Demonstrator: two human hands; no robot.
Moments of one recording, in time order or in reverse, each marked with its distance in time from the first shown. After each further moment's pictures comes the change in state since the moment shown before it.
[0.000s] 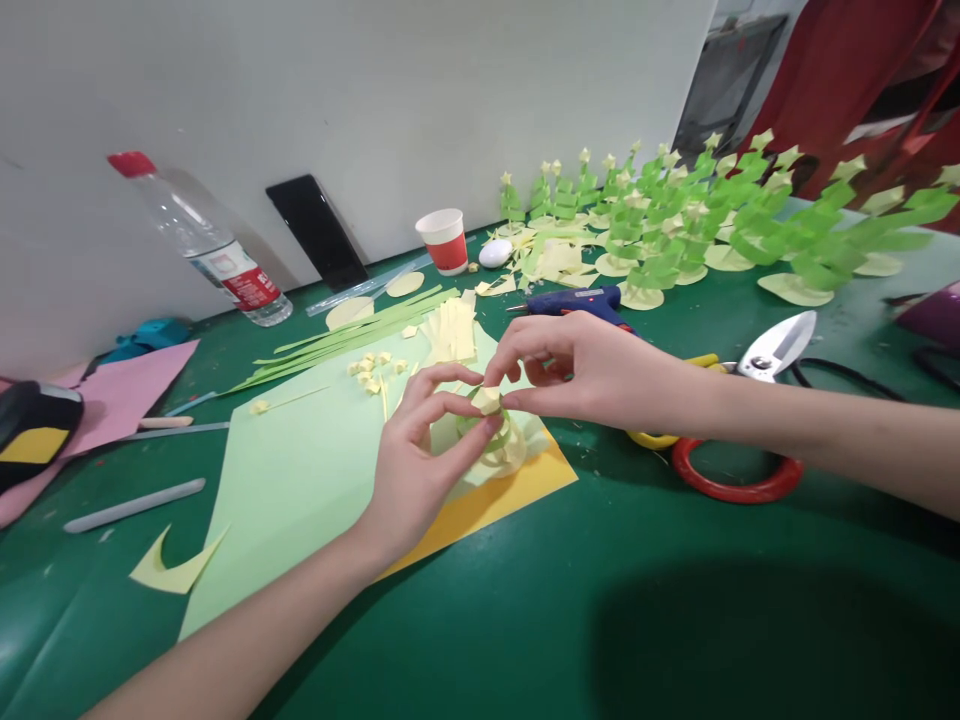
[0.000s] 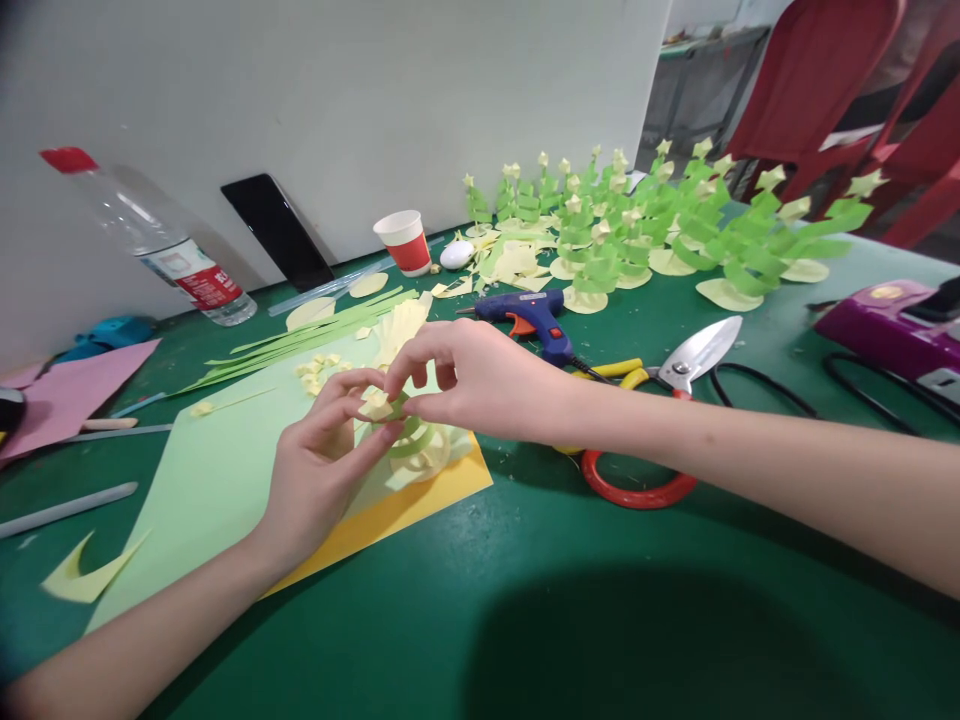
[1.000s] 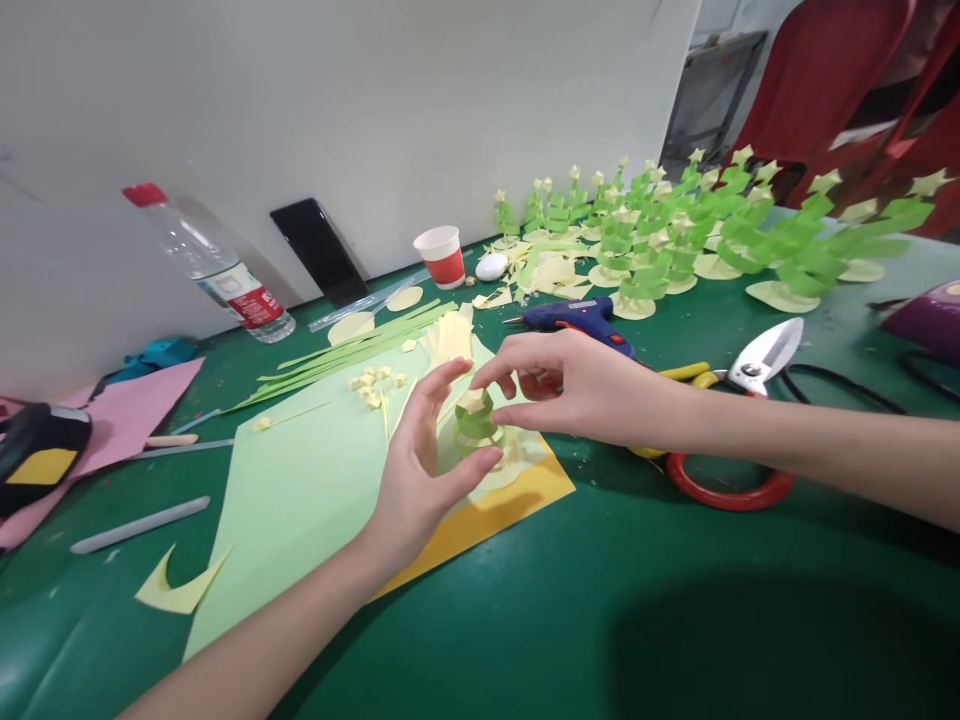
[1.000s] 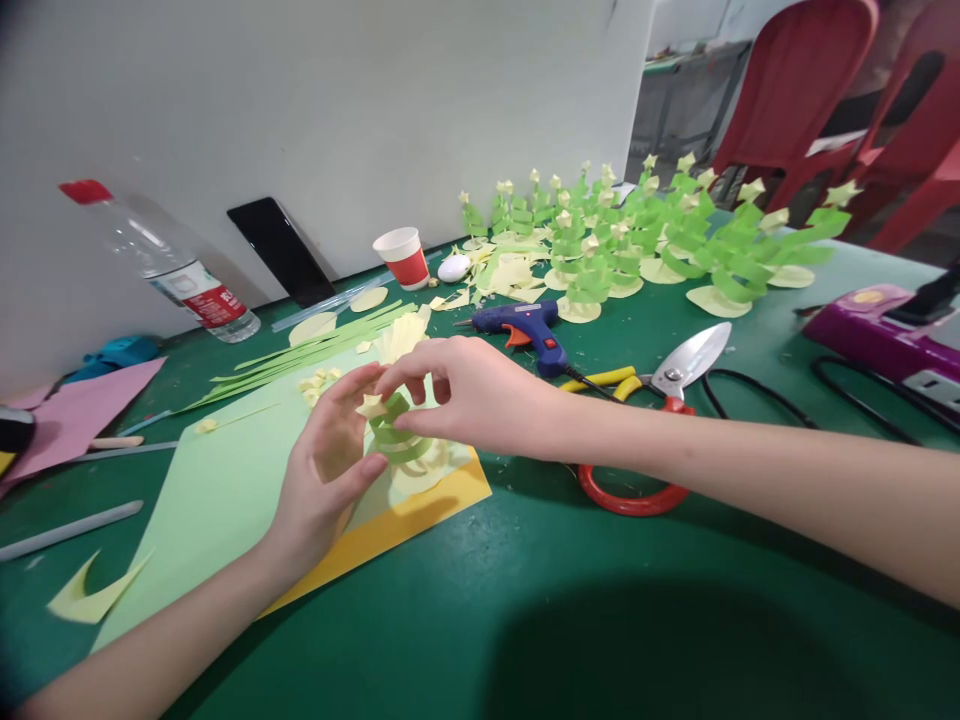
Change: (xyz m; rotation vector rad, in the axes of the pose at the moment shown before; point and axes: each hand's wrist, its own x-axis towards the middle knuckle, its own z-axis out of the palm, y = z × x) left_hand 0.000 -0.005 -0.001 -0.256 -0.056 -0.022; right_hand 0.001 -0.003 0.002 0.059 0.017 0.038
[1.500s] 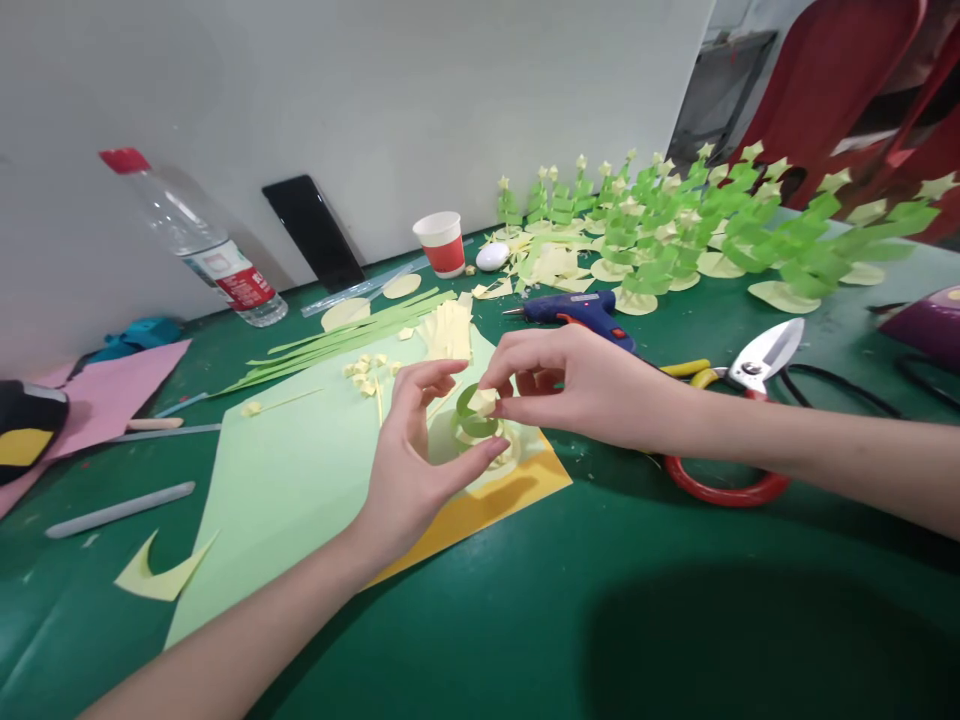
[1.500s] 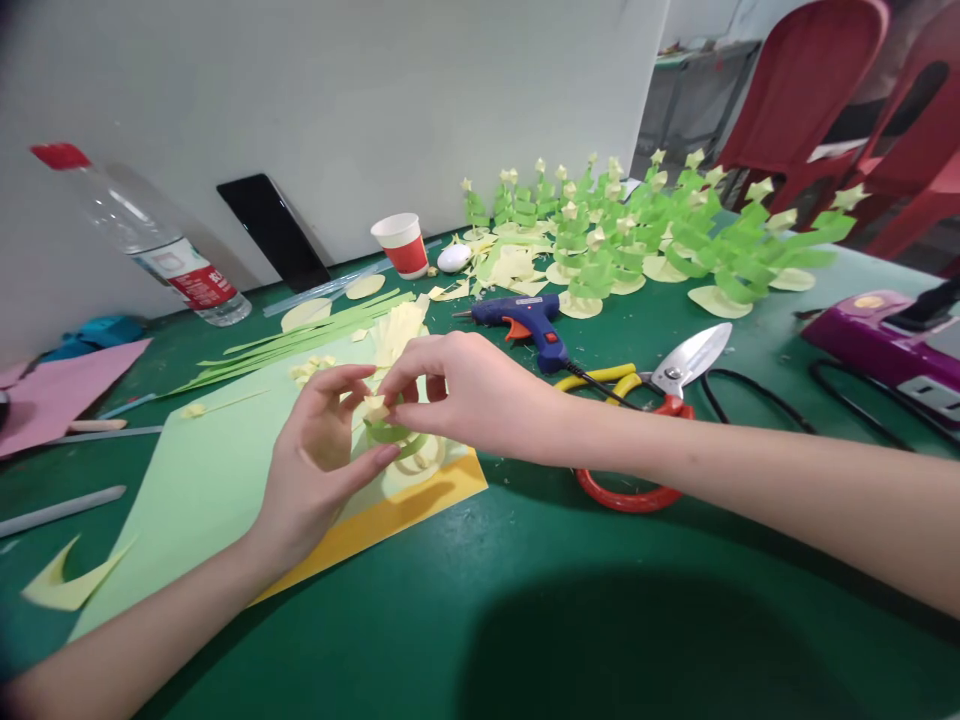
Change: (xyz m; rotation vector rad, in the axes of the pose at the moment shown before) left_hand 0.000 0.000 -0.002 0.208 0.069 0.043; right_hand -0.003 -0.004 0.003 0.035 -0.008 0.039
